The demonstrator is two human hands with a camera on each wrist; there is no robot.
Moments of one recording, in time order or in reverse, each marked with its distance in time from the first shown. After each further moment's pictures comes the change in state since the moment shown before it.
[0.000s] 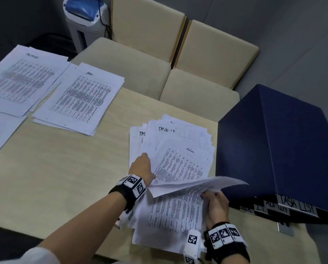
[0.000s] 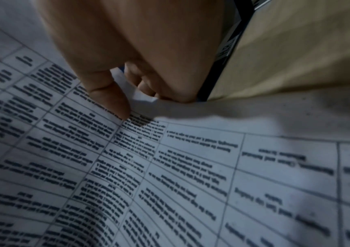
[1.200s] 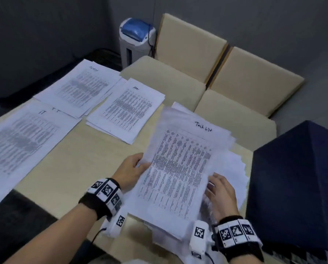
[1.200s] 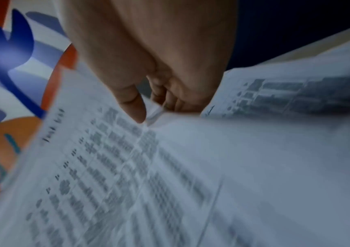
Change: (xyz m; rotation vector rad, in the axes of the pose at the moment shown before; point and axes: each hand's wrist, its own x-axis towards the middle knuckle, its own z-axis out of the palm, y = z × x) left_hand -0.049 -0.106 -0.096 -0.816 0.173 0.200; right_hand -0.009 -0.051 0.115 -0.104 -0.338 -0.025
